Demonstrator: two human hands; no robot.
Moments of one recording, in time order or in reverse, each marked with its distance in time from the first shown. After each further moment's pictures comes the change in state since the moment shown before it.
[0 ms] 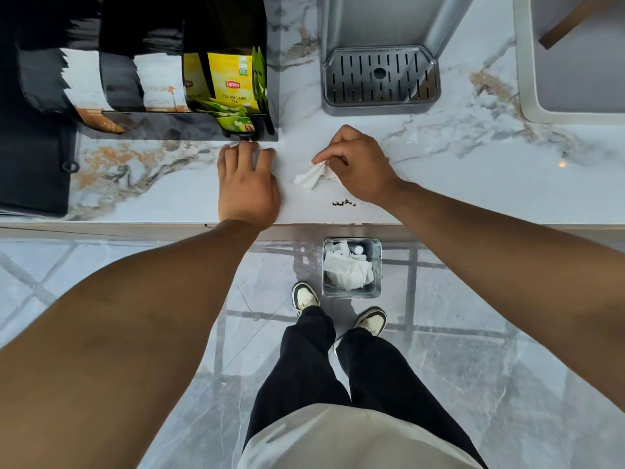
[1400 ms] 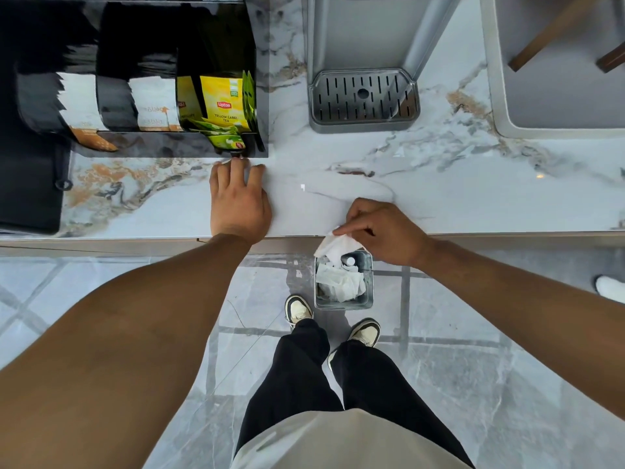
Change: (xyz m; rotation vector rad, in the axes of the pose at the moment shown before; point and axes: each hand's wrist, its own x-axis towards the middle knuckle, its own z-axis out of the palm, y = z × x) left_hand 0.000 -0.002 0.004 0.017 0.020 0.015; right_hand -0.093 0.015 -0.024 0.034 -0.198 -0.067
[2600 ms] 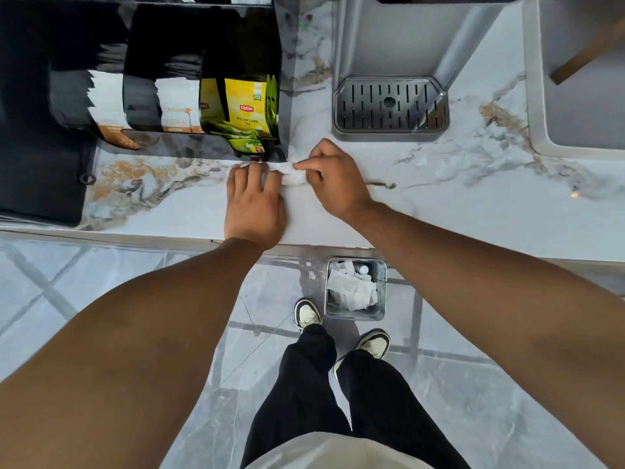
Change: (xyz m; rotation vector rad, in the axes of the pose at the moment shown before) left_hand 0.001 -0.002 0.000 0.011 -0.005 -0.001; right_hand 0.131 -0.032 0.028 -0.106 0.284 -0.013
